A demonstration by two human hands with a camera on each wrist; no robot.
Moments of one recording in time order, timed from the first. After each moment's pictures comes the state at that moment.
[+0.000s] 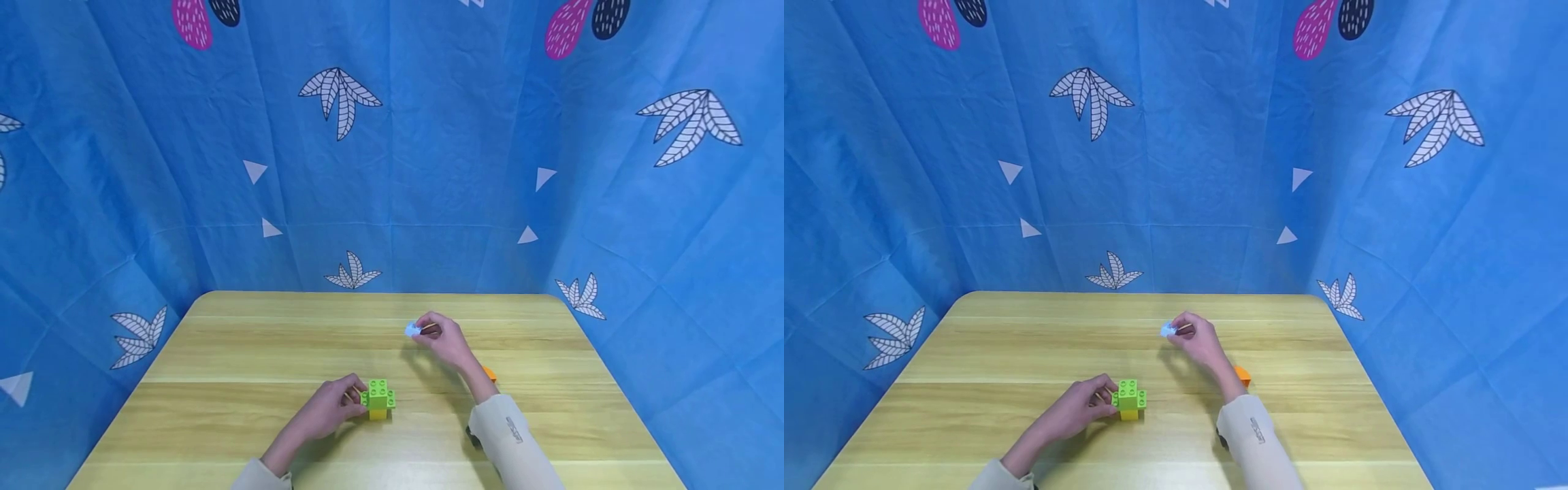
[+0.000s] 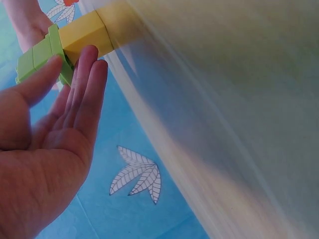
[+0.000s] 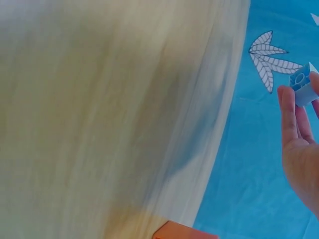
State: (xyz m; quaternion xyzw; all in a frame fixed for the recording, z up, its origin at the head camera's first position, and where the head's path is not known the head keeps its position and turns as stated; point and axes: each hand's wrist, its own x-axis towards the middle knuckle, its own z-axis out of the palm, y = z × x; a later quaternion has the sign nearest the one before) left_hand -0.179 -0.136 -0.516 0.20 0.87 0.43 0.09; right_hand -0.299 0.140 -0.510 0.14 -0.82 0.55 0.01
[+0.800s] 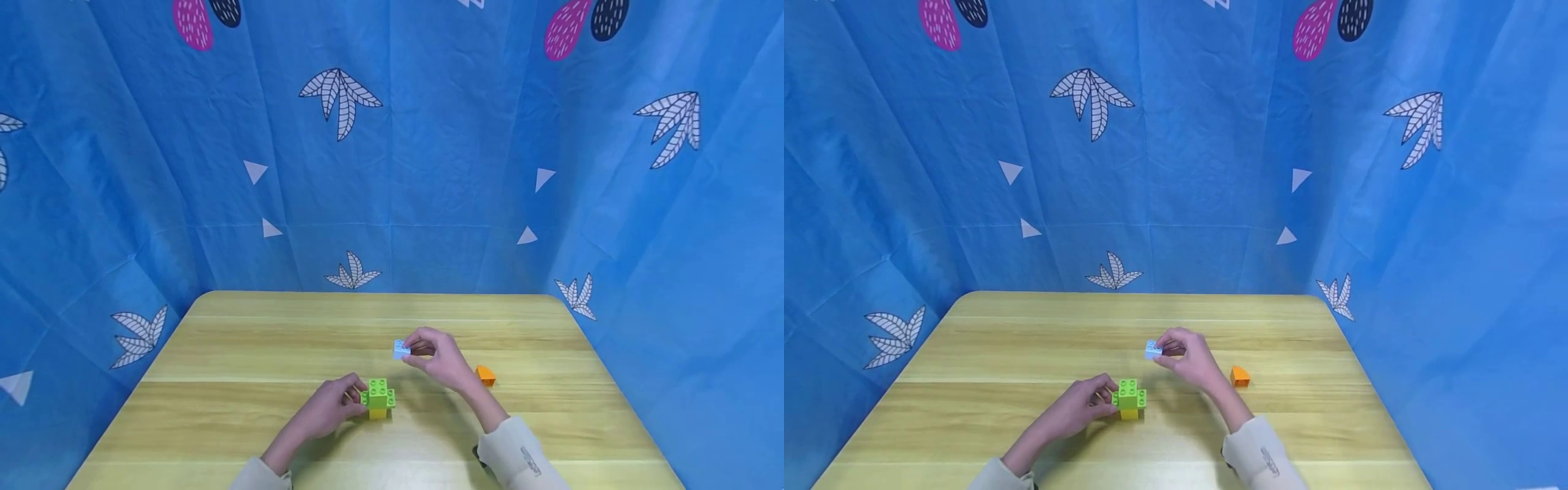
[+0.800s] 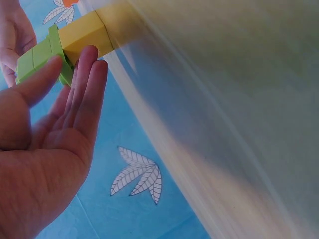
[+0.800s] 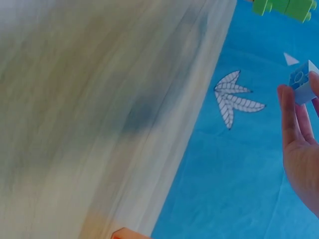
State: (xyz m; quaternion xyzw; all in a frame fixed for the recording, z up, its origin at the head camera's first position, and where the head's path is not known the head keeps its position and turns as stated) left_hand -0.178 -0.136 -0.514 0.21 0.88 0.43 0.09; right_hand -0.246 0.129 -0.486 0.22 -0.82 0.53 -0.01
